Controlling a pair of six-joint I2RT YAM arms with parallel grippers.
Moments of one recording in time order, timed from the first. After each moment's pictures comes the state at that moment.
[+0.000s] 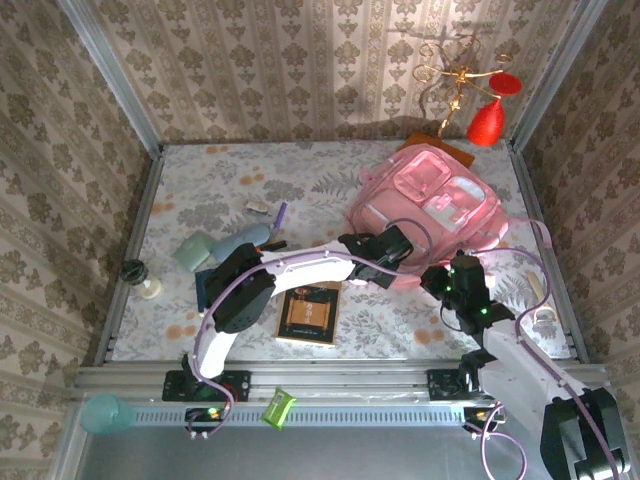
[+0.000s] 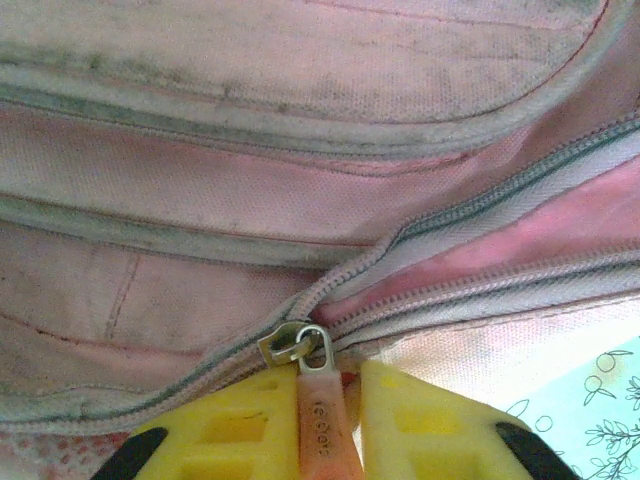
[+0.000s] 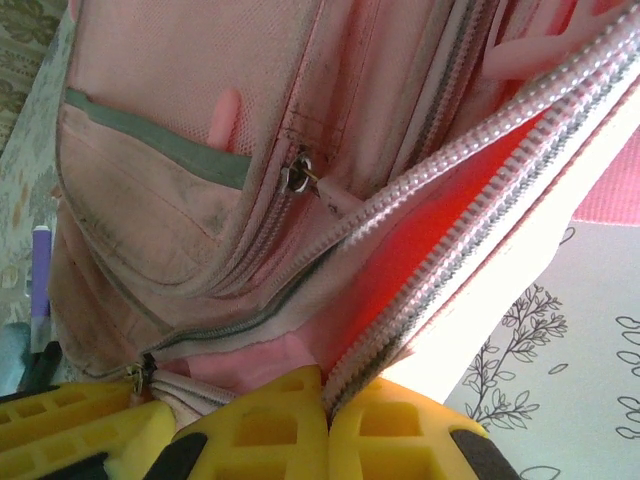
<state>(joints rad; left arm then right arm) -1.12 2.06 1.56 -0.57 -0.16 -0.38 0.20 0.81 0.25 -0.12 -0.06 0.90</state>
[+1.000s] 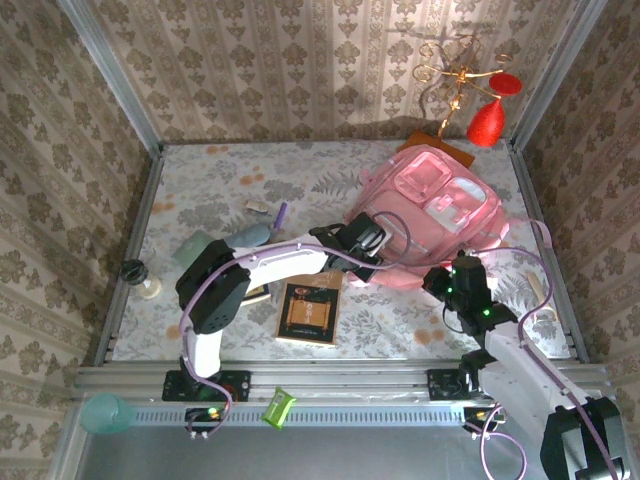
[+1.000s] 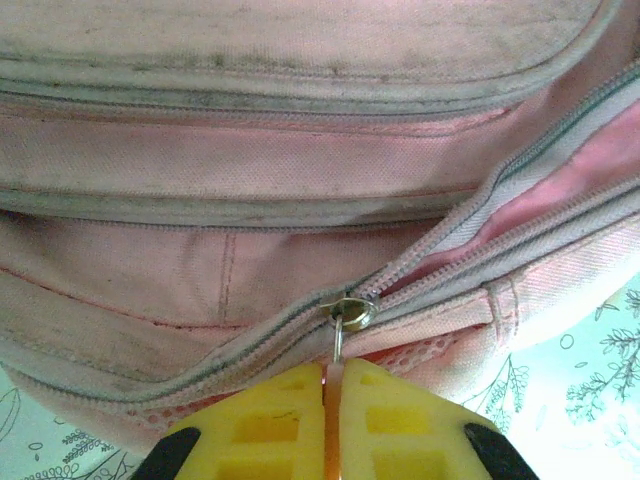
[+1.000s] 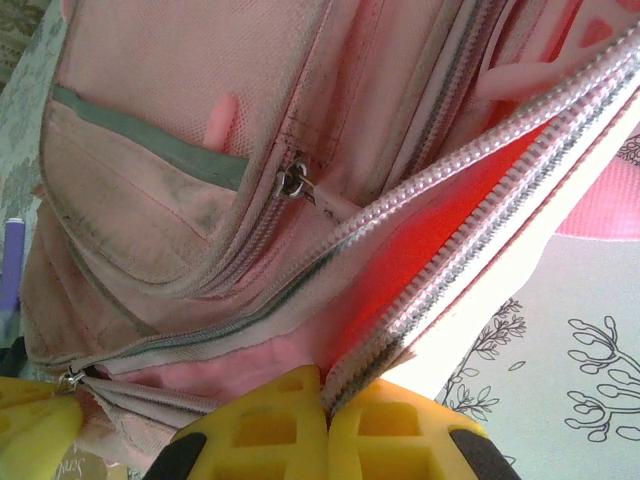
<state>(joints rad) -1.01 1.91 1.36 -0.44 0.03 -0.18 0.19 0.77 0.27 -0.20 -0.02 0.84</state>
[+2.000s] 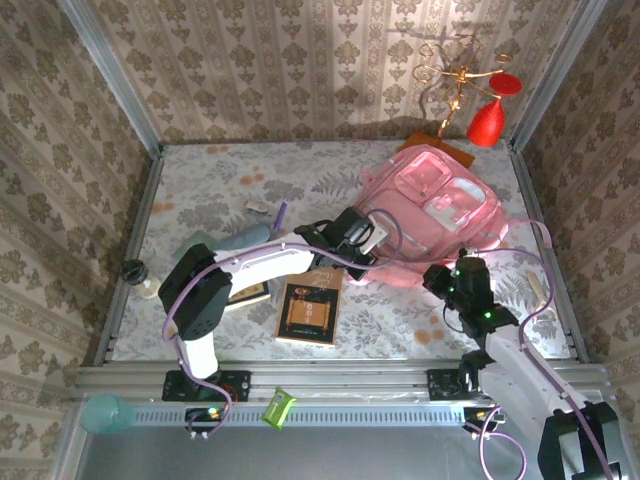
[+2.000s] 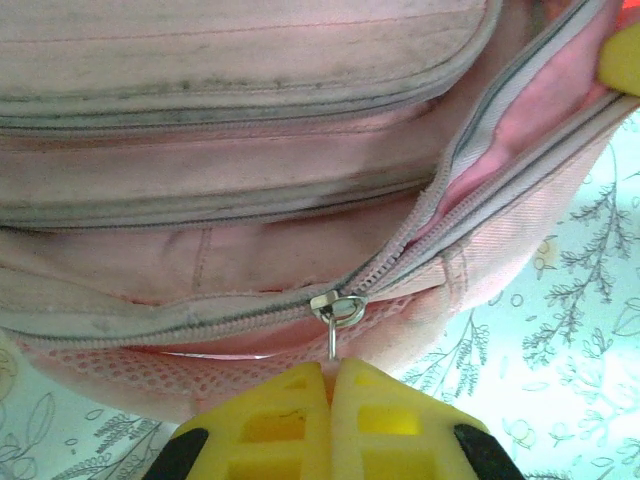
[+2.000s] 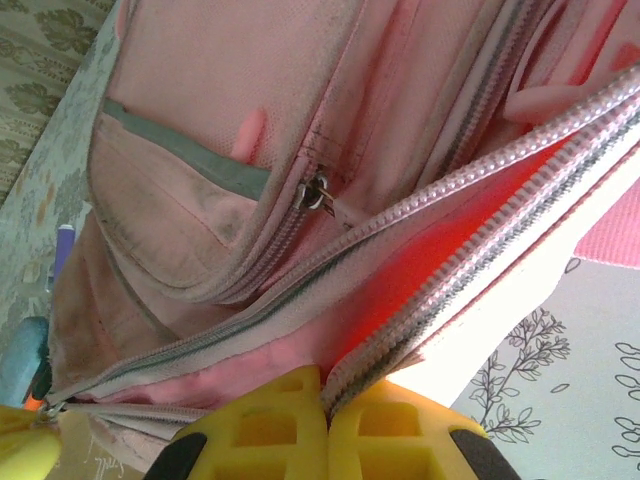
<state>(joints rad) -0.98 1.81 1.31 -0.41 0.13 -0.09 0.17 0.75 0.23 -0.11 -0.08 0.85</state>
